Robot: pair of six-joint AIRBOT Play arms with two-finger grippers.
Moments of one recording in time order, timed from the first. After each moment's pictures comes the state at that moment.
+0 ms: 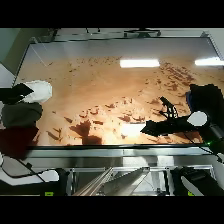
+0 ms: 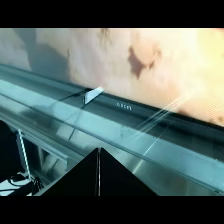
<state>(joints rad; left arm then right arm) 0.57 -1.51 1.44 1.13 -1.15 -1.21 0.21 -0.89 0.64 -0.78 1.16 1.57</state>
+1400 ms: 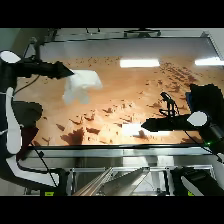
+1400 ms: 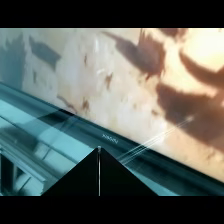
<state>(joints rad) 0.07 -1.62 1.70 0.73 -1.41 -1.20 0.21 -0.89 0.64 -0.79 1.05 1.39</state>
